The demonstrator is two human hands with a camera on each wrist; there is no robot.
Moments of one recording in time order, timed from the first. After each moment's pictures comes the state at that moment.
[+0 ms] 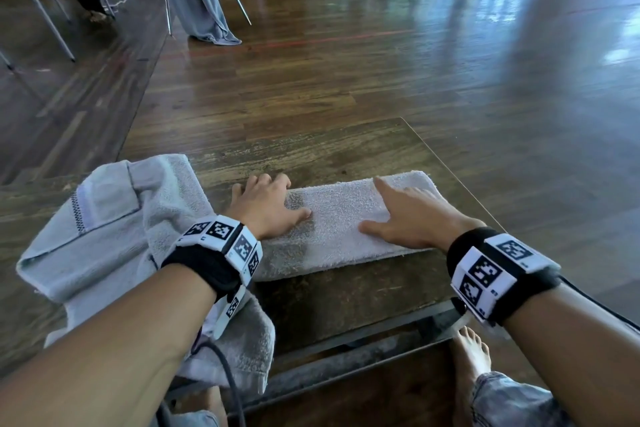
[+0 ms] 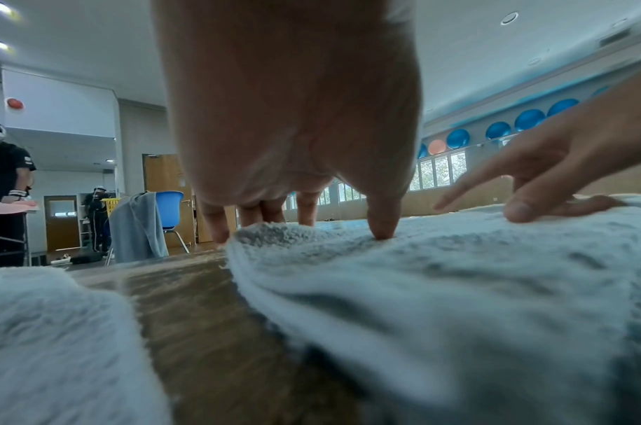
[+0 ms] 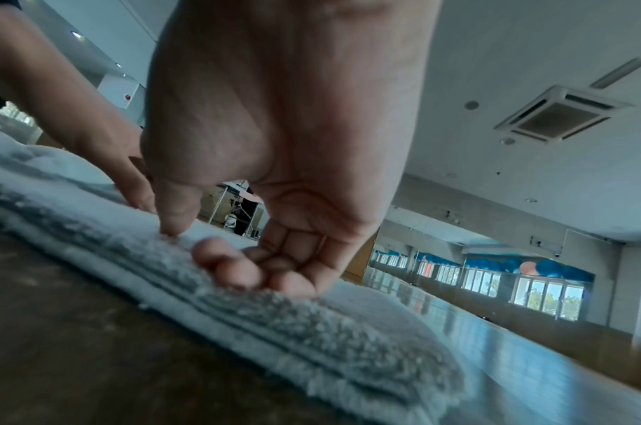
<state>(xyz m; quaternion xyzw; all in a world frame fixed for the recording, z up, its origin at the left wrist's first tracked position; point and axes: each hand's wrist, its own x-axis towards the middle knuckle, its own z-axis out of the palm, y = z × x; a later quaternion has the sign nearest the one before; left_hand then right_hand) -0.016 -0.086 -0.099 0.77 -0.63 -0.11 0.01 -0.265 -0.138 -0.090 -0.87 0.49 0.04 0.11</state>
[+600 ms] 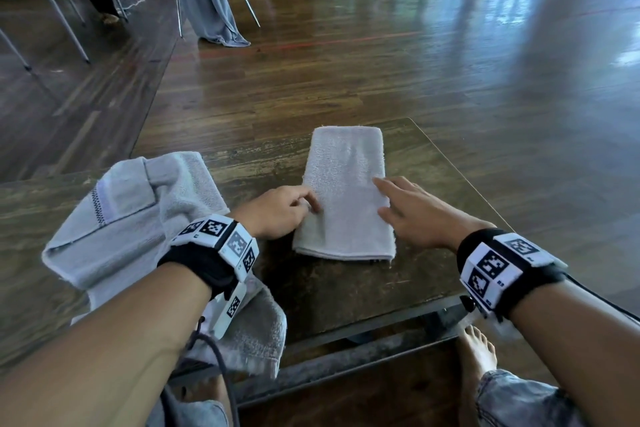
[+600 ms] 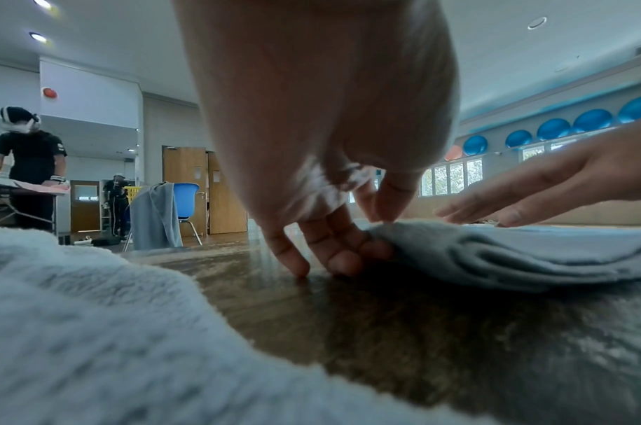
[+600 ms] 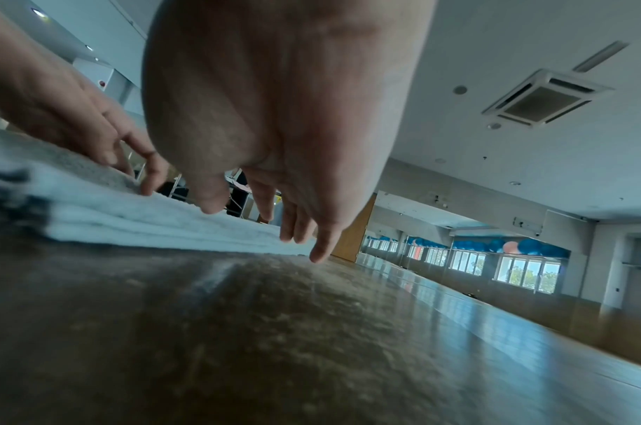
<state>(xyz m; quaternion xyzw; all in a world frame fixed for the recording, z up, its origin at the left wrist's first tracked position) -0.014 -0.064 -0.083 0.68 -0.66 -0.29 0.12 -0.270 -0.139 -0.103 -0.87 0.44 -0.04 0.21</state>
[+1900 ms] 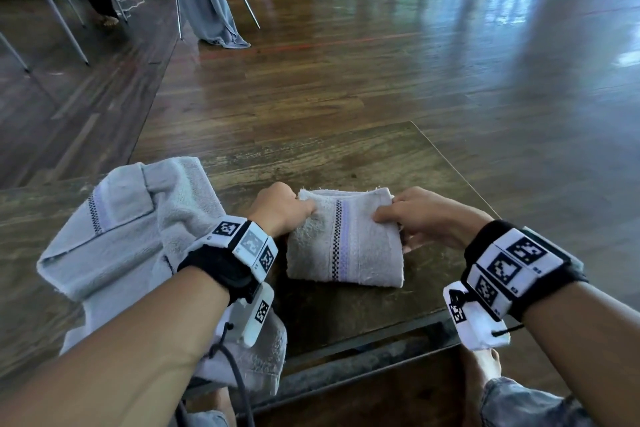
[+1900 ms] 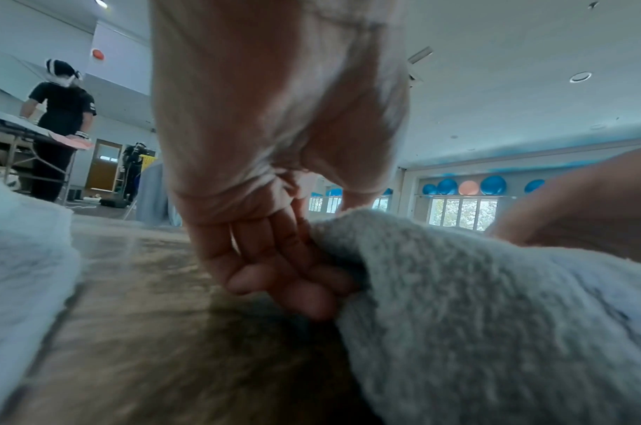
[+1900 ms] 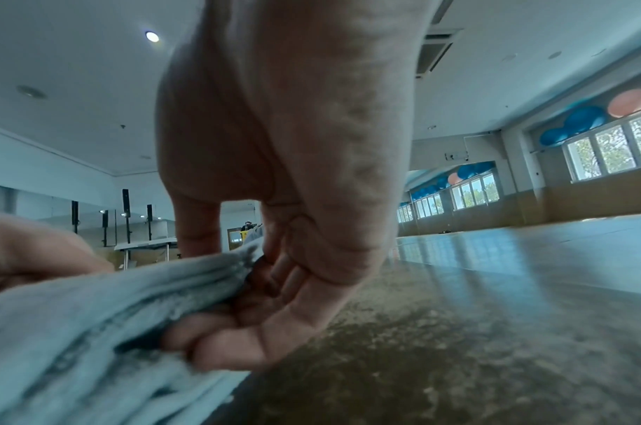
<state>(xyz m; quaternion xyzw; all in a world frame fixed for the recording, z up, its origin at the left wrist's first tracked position) -0.020 -0.091 -0.099 0.80 -0.53 -0.23 0.17 -0.253 -0.141 -0.079 -0.64 0.55 -0.07 0.53</state>
